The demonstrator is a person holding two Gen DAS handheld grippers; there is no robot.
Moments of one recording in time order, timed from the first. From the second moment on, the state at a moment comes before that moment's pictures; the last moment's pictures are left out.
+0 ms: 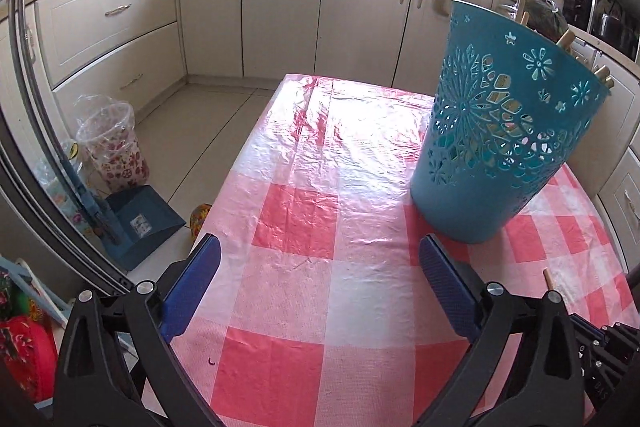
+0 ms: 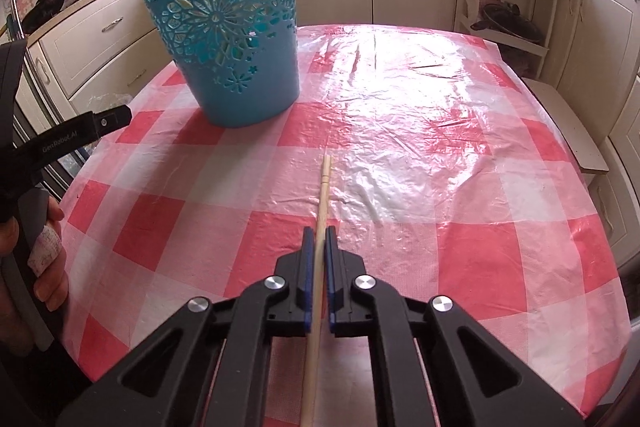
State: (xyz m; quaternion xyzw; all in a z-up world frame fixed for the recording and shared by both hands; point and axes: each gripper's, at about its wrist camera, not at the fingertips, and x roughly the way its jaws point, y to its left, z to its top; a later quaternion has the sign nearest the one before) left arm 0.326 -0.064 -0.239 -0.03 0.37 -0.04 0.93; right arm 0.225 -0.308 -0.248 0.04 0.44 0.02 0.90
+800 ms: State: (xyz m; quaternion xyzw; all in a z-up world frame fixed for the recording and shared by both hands) left arm 0.339 -0.081 -0.252 0.00 0.42 -0.05 0.91; right arm 0.221 -0.314 -0.242 0.10 0.44 0.06 0.89
